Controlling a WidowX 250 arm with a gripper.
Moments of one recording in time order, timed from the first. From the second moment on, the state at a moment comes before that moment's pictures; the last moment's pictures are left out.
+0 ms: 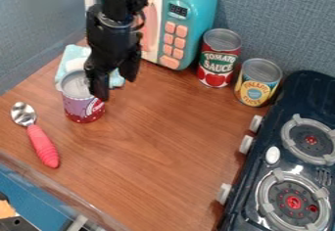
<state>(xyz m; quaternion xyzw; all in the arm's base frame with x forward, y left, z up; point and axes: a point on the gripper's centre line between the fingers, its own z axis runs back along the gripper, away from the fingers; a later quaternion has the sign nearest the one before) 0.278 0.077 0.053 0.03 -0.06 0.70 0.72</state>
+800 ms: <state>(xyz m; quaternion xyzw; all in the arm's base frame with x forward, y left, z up) 0.318 0.166 0.046 0.00 -0.04 0.78 0.62</state>
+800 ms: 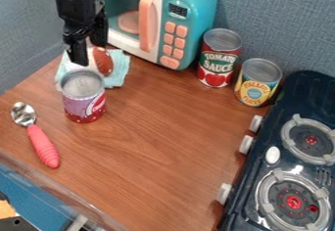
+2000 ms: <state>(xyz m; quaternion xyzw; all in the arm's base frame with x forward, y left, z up) 0.338 0.187 0.005 0.02 -0.05 0.80 0.60</state>
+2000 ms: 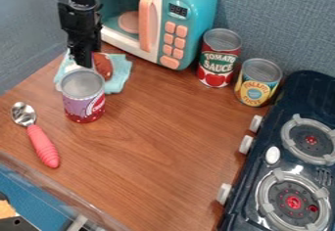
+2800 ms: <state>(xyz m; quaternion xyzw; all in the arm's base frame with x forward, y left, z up) 0.312 0.120 0.096 -0.04 -0.10 0.75 0.65</state>
